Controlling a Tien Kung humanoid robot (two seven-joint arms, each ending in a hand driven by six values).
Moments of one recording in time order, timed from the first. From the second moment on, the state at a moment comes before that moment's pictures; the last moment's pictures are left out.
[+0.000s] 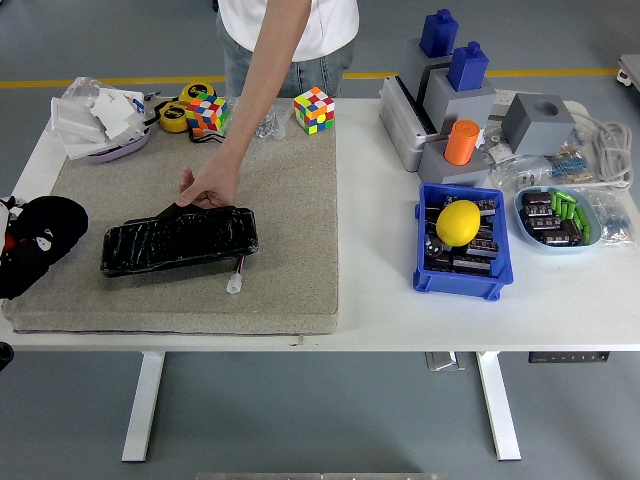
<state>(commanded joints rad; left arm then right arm) -0.33 0.52 -0.89 -0.80 1.56 0.65 -0.07 0.05 -0.43 1.22 0.39 -0.69 -0.16 -0.19</state>
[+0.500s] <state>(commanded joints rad) -0.32 0.52 -0.88 -0.78 1.52 0.65 -0.09 0.05 -0.43 1.22 0.40 -0.70 -0.16 -0.19</state>
